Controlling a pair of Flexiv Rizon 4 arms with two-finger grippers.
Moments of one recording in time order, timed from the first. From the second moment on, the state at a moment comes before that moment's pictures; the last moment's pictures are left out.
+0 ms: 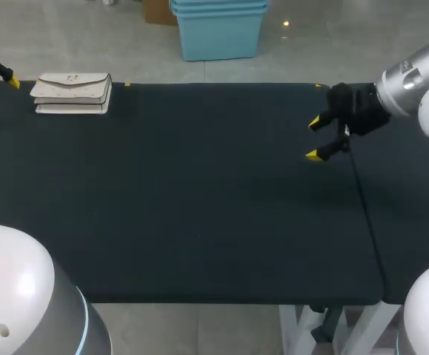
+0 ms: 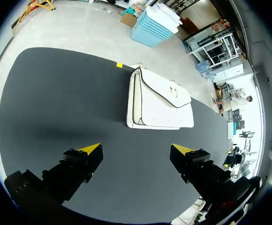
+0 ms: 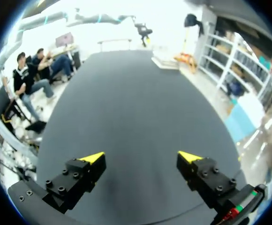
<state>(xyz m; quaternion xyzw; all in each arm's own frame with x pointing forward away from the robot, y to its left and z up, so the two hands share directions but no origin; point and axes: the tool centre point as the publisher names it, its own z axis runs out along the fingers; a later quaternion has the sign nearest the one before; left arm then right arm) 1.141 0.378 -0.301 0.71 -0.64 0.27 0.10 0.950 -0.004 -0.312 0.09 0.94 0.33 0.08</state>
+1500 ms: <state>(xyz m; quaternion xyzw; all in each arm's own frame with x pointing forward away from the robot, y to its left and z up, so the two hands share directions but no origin) 1.238 0.328 -0.351 0.74 -0.49 0.44 0.10 0.956 -0.001 -0.322 0.09 0.95 0.31 0.06</state>
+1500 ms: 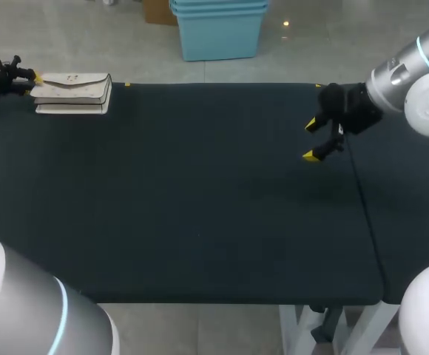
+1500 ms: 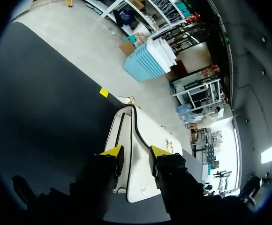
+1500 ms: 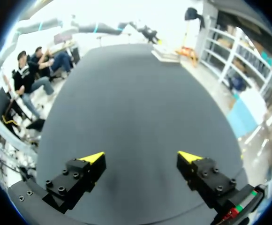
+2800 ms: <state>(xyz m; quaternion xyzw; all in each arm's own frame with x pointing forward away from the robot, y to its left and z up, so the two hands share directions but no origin) 1.107 0.224 -0.350 0.69 -0.56 0.34 0.30 0.957 -0.002 -0.322 0.09 0.95 0.31 0.06</state>
